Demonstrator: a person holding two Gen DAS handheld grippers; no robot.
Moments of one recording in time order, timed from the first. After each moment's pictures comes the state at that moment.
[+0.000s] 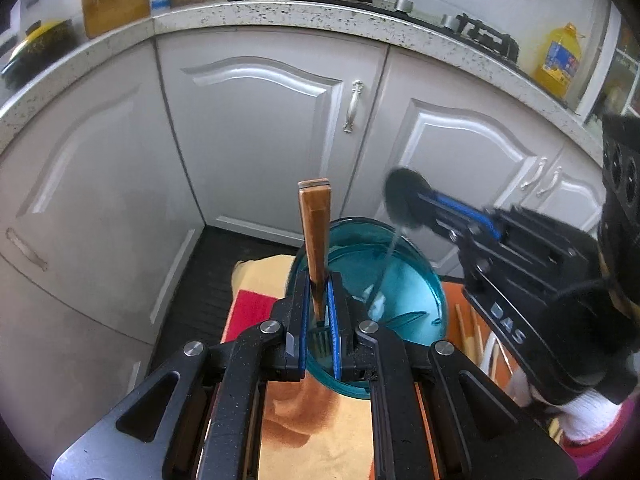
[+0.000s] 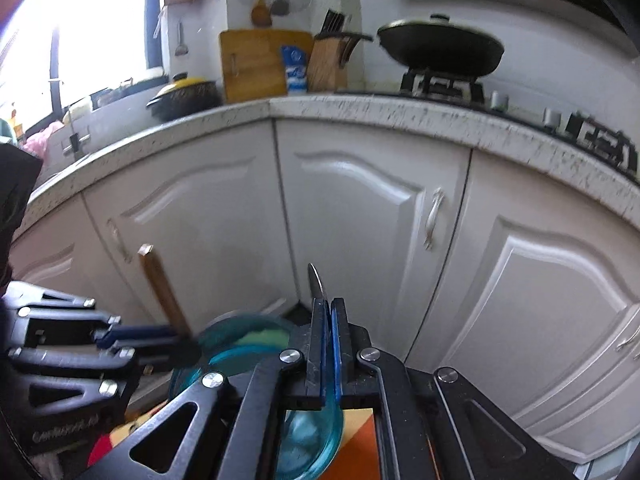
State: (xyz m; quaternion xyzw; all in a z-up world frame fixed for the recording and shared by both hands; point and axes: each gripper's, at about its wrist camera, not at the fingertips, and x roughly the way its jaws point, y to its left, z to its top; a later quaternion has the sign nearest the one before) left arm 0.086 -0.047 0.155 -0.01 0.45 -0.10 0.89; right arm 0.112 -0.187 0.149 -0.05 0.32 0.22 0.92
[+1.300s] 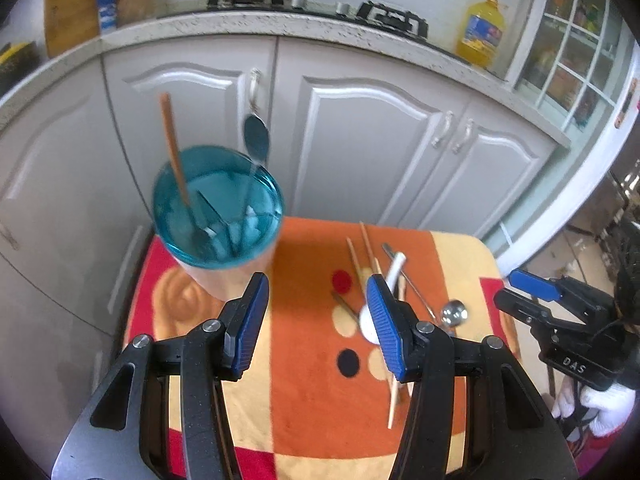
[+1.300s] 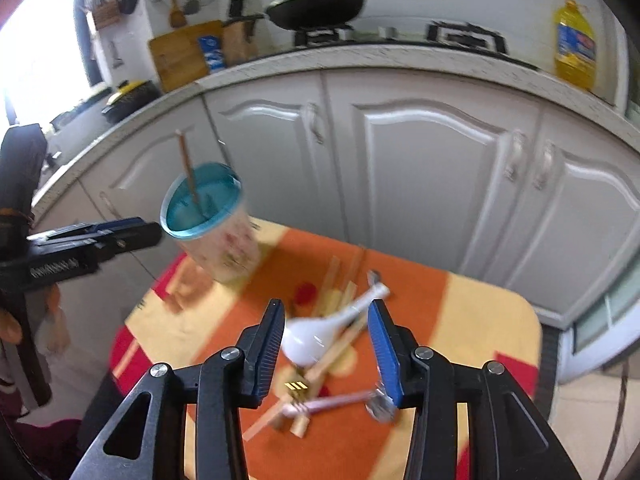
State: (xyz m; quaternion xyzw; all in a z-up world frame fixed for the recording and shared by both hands) left arm -0.034 -0.122 0.161 0.00 0.43 -0.20 0.88; right arm -0.088 -0.353 0.136 0.03 0.40 0.09 0.91
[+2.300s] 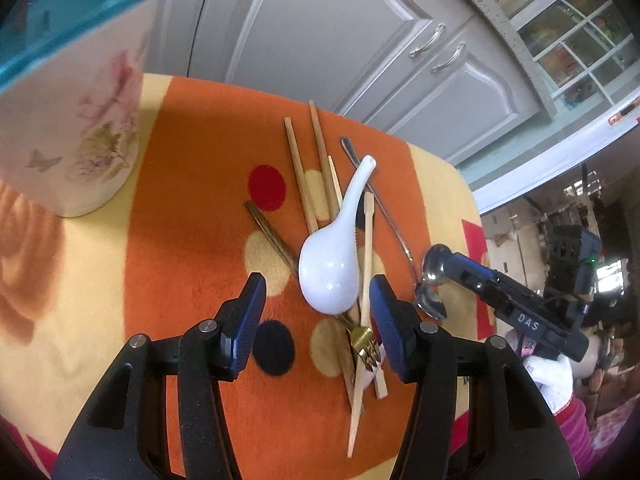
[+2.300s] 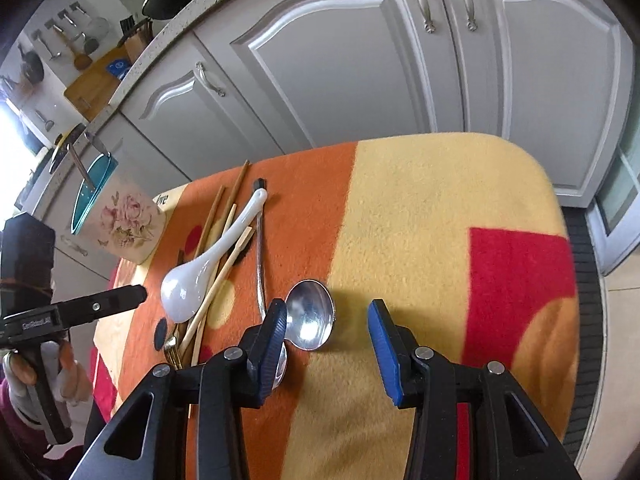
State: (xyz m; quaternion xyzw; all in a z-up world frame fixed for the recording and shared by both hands) left arm 0.006 -0.180 0.028 -0.08 0.57 -0.30 0.76; right arm -0.068 -0.448 0.006 0.19 0.46 0.07 0.86
